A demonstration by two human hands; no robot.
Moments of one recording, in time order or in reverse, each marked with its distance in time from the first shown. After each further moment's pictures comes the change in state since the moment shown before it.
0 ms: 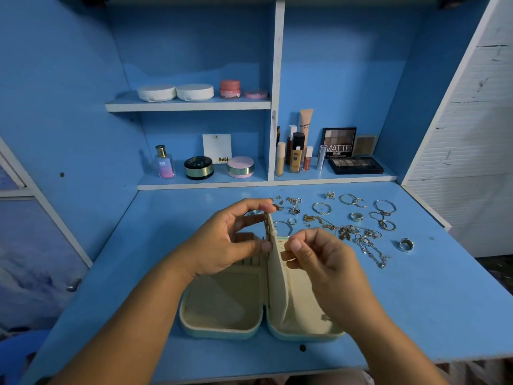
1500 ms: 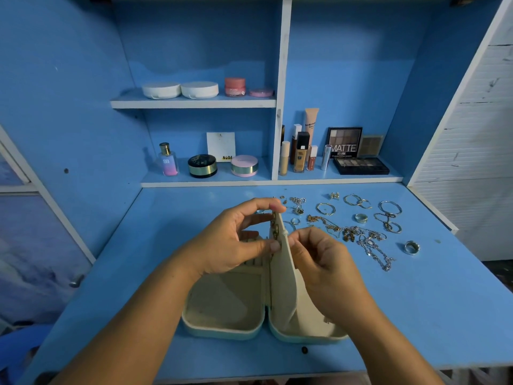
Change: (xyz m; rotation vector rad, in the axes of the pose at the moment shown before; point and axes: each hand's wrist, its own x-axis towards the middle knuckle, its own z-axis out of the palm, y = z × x) left_hand 0.005 0.000 0.004 0.154 0.003 -0.009; right_hand 0.005 -0.002 0.006 -0.153 -0.020 0.017
